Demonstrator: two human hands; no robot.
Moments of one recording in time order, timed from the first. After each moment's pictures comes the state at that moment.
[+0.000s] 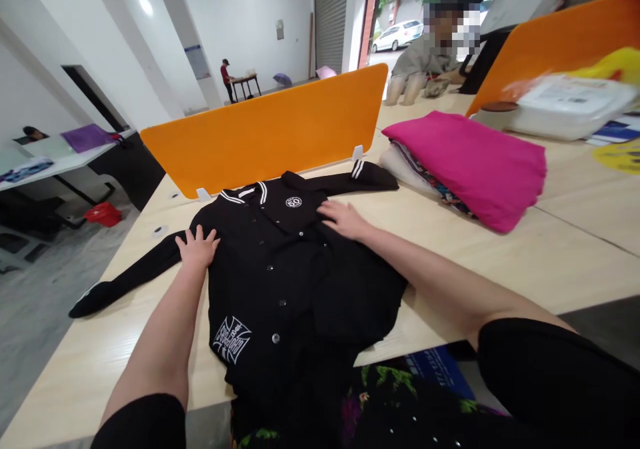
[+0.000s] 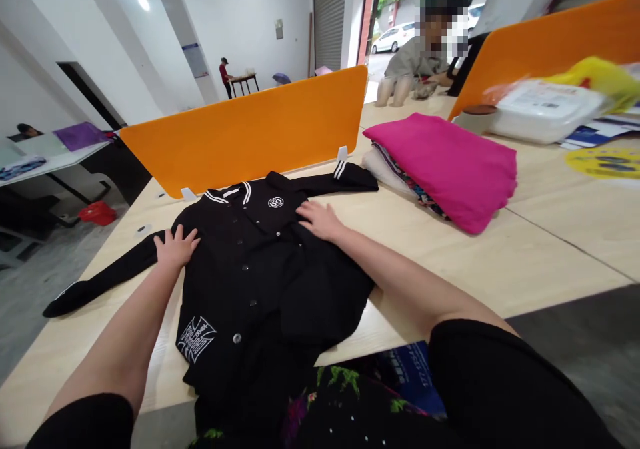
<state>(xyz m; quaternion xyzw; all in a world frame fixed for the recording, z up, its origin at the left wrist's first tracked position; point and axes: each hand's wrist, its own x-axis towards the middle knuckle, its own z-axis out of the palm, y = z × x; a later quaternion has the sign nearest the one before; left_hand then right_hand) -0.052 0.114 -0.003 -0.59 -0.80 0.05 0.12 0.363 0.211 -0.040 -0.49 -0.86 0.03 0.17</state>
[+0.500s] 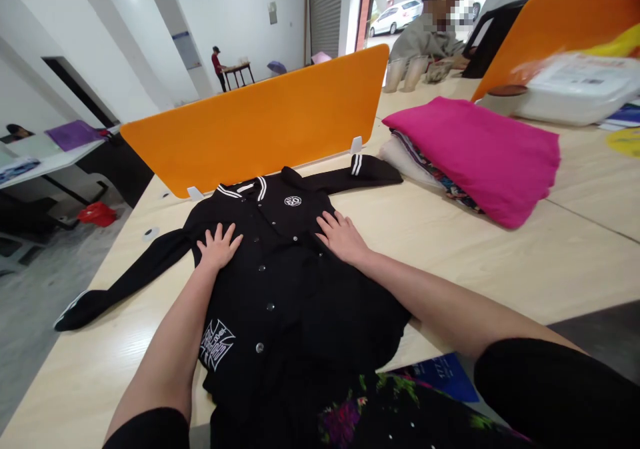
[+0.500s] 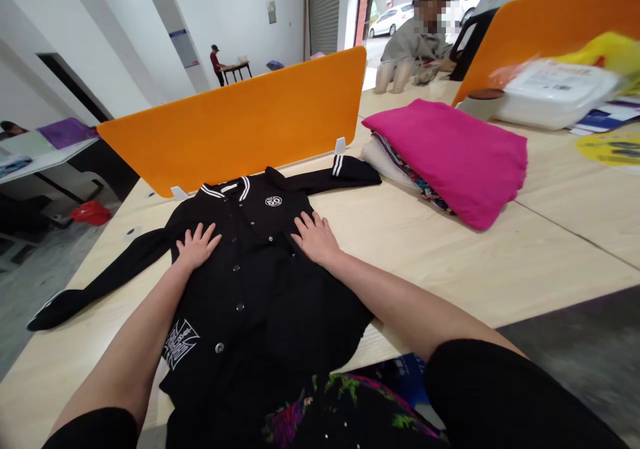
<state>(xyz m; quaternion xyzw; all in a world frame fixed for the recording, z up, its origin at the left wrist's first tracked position) -0.005 0.137 -0.025 -0.61 -0.79 0.02 -0.01 0.334 0.156 -0.054 -0.56 -0.82 0.02 0.11</state>
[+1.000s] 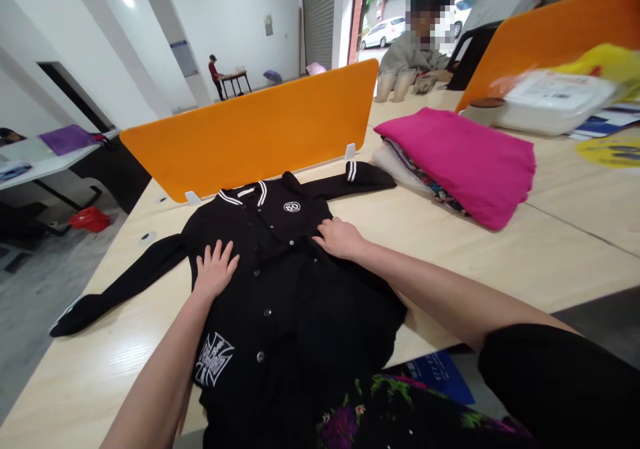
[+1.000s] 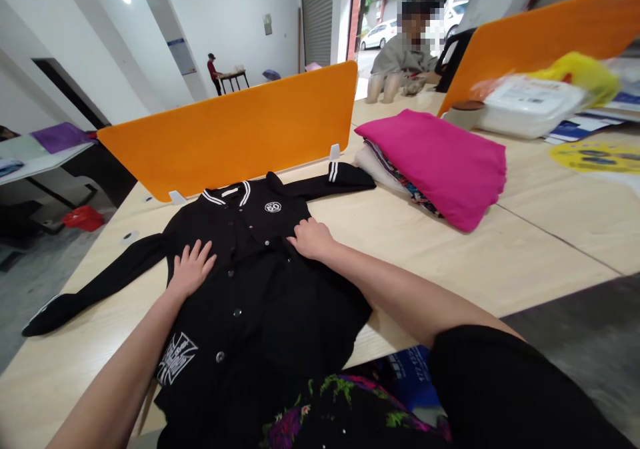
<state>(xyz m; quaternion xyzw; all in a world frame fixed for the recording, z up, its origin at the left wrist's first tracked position) -0.003 0.088 -0.040 -0.67 -0.73 0.03 0.10 0.330 0.158 -0.010 -0.56 -0.82 0.07 0.06</state>
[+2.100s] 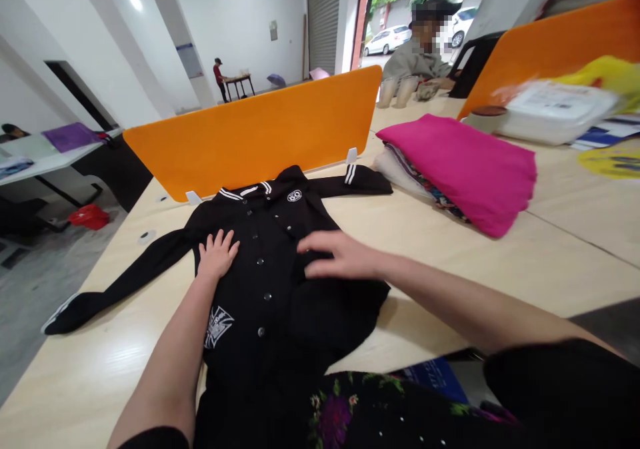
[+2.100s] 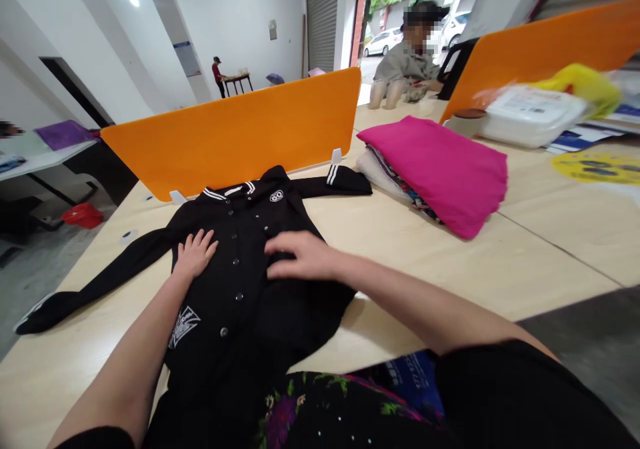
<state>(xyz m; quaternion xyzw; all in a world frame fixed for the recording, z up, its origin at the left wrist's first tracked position) 0.002 0.122 -0.035 -0.66 -0.75 0.02 0.08 0.346 0.116 0.020 -0.24 -0.90 0.25 0.26</state>
